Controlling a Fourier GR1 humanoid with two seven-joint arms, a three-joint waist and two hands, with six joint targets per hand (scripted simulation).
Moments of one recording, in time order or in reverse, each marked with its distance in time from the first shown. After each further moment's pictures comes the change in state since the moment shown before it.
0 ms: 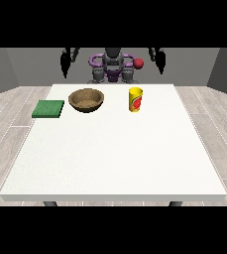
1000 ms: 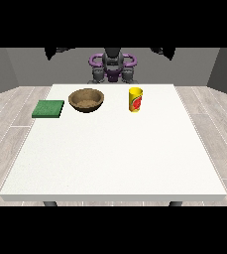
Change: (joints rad) left arm -0.156 0.065 0.178 -0.042 0.189 -0.074 0.053; right arm -0.013 -0.137 -0.182 -0.127 -0.229 0.204 -0.002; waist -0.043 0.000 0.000
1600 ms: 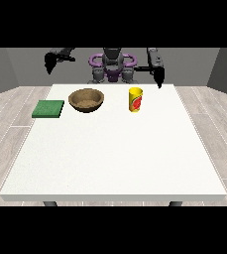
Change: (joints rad) left arm -0.058 -0.089 -0.022 0.289 -0.112 0.032 -0.387; right arm -0.064 0.020 0.001 0.090 0.044 0.022 -0.159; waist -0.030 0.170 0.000
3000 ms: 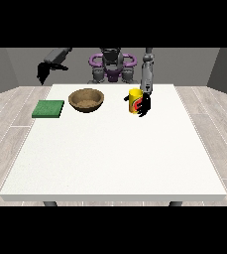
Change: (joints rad) left arm -0.300 0.003 0.070 0.707 -0.108 0.222 -0.556; right arm -0.096 -0.059 -0.043 0.132 -0.009 0.088 -0.144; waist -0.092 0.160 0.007
